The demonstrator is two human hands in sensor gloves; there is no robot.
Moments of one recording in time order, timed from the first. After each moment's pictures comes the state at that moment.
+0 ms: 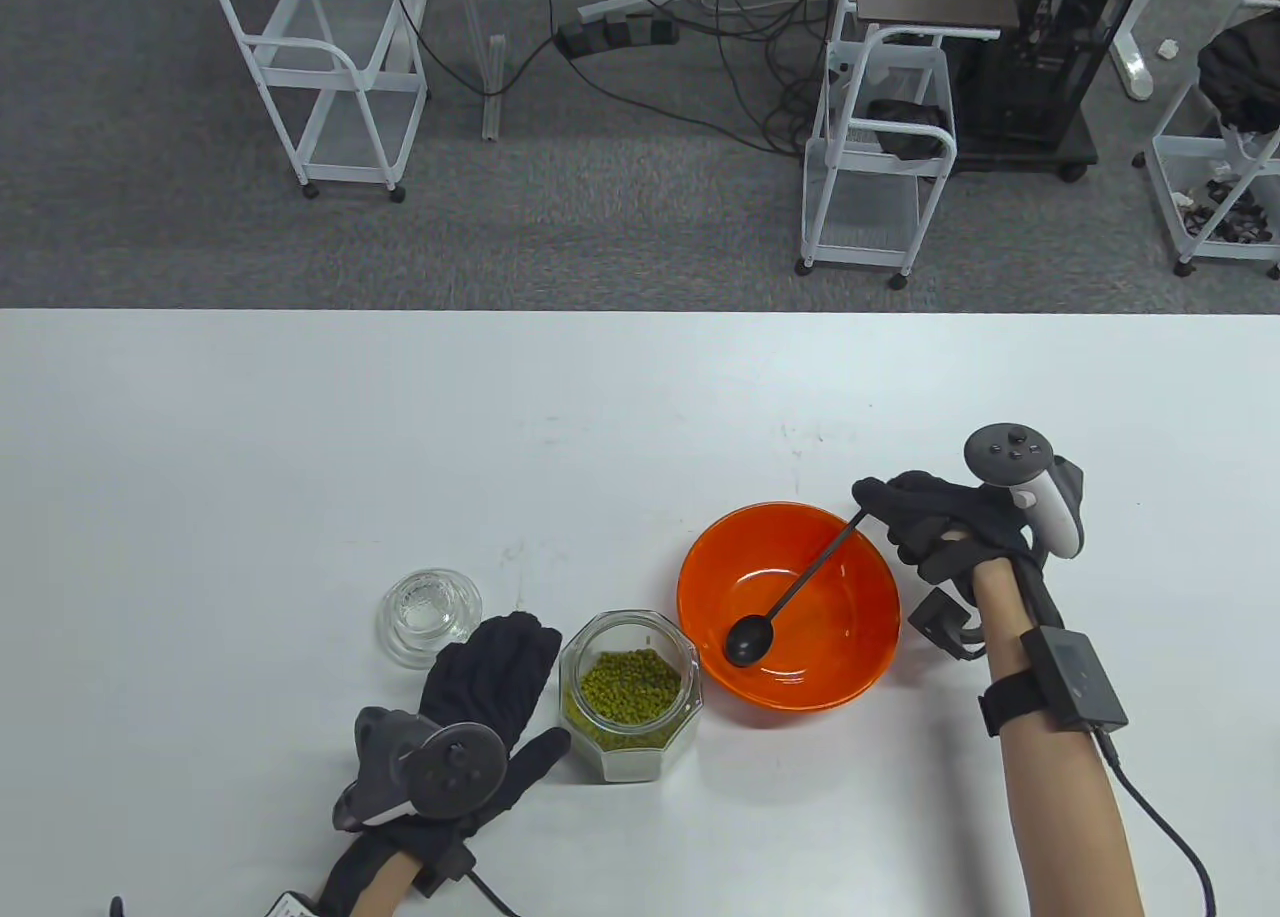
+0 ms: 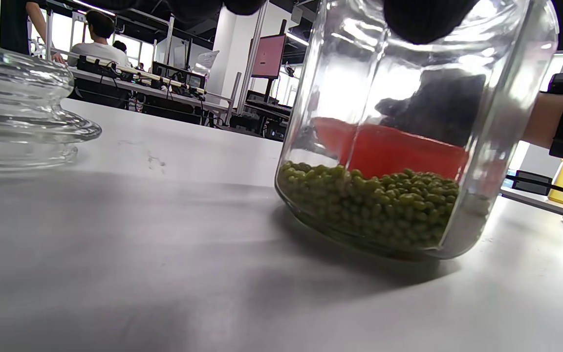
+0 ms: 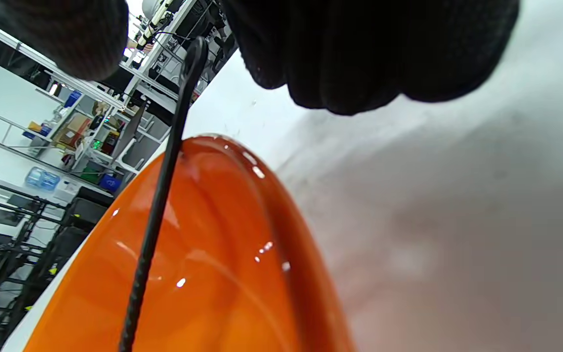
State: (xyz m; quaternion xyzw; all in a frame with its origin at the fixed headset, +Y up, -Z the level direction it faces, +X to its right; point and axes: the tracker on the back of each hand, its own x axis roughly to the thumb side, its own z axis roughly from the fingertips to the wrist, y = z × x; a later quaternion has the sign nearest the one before) left_hand -0.186 -0.728 -0.172 -0.01 -0.25 0.13 0.96; right_hand 0.285 -0.751 -0.383 -0.07 0.23 0.88 0.41
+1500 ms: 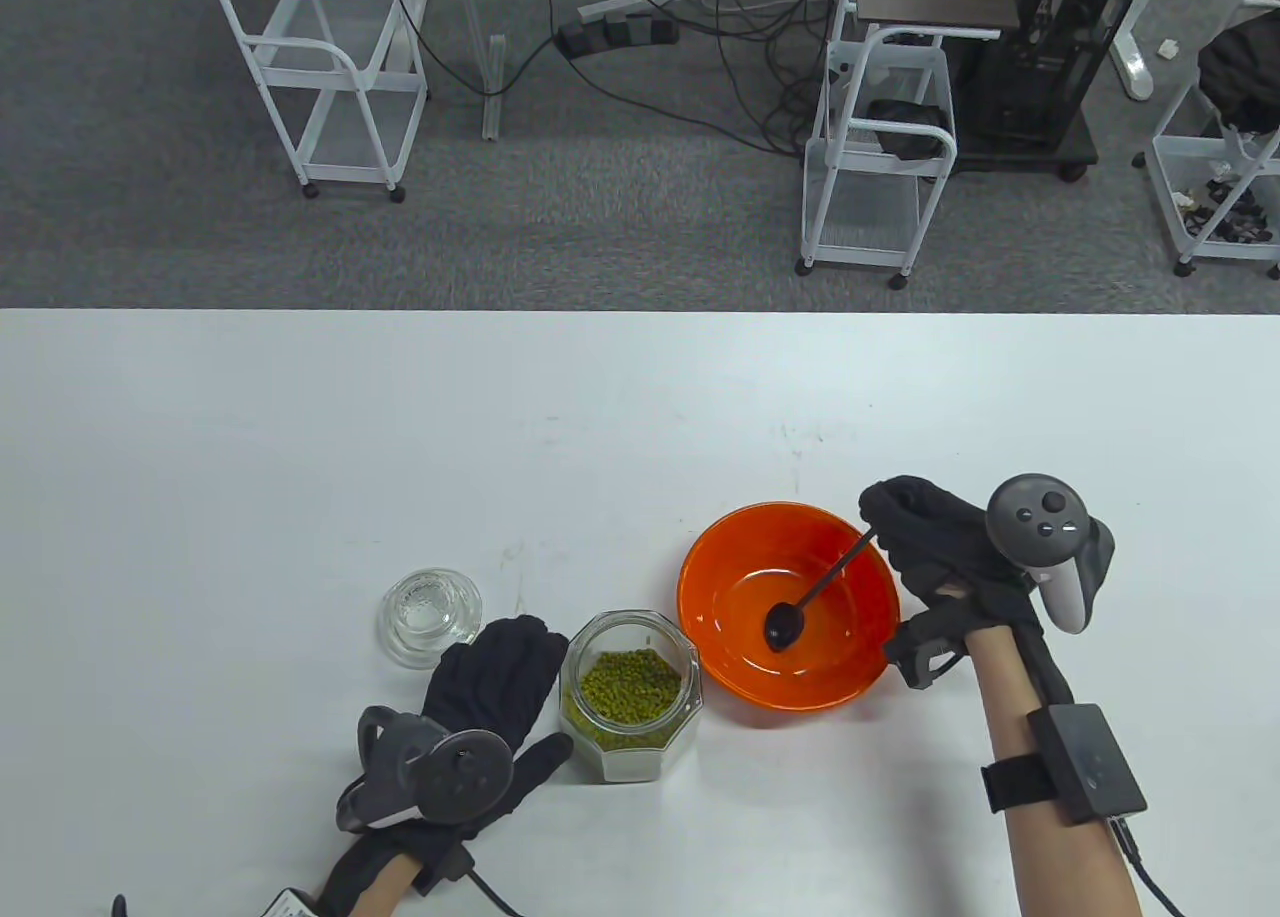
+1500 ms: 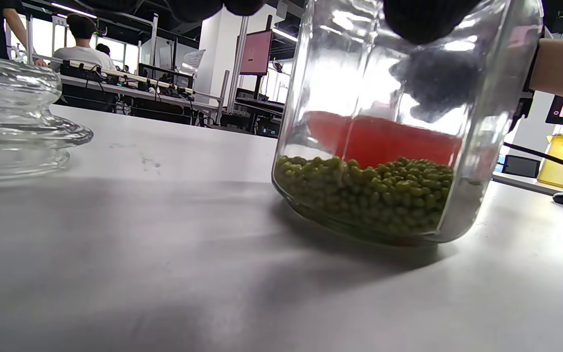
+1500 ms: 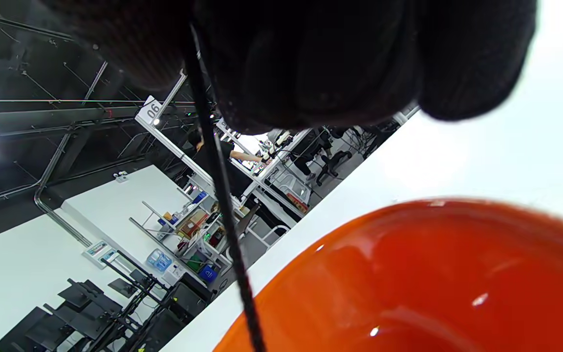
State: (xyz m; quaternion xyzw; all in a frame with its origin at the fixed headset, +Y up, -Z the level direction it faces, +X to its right) left_hand -0.182 -0.732 -0.170 -0.01 -0.27 0.11 0.96; right_hand 0.256 -0.687 -0.309 0.02 -0.03 0.89 0.45
